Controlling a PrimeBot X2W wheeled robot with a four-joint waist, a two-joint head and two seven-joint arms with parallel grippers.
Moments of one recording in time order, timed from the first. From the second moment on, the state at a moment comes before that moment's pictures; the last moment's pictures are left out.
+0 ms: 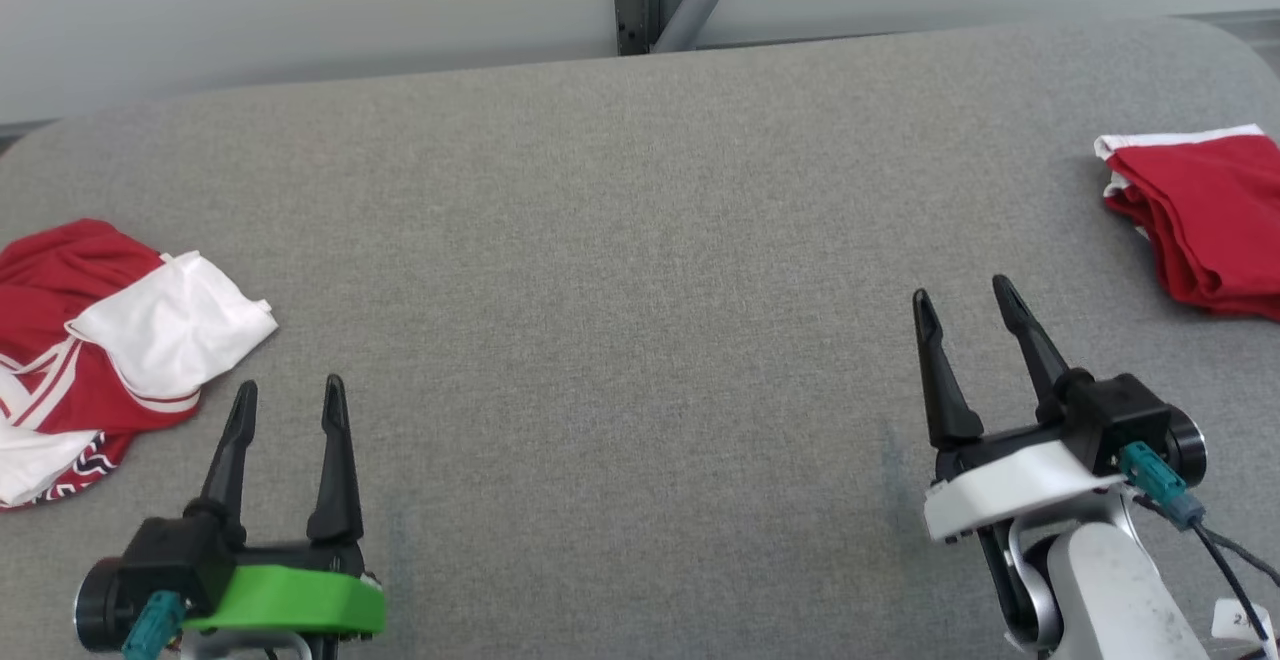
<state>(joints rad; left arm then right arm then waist) -0.05 0.08 -0.01 0.09 -0.23 -0.11 -0.26 -0.20 -0.05 0.07 0.19 0.10 0.13 -0.26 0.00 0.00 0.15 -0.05</state>
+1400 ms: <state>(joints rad) 0.13 0.05 -0.03 0.09 -0.11 -0.13 -0.26 0.09 -0.05 0.11 0.11 0.13 0.13 -0.26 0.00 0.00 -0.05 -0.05</state>
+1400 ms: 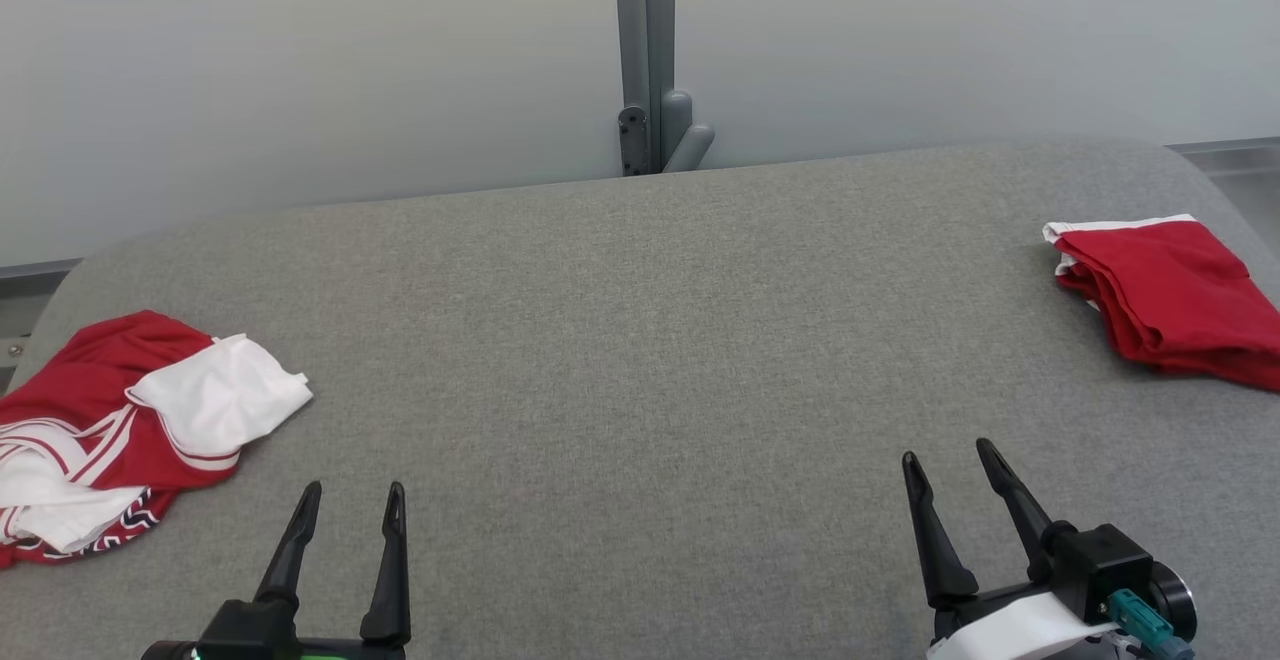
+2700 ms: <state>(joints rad) 0.12 0.05 -0.04 0.10 -0.13 -0.10 -0.26 0.10 -0.05 0.15 0.11 0.15 0.13 -0.26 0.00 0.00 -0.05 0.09</state>
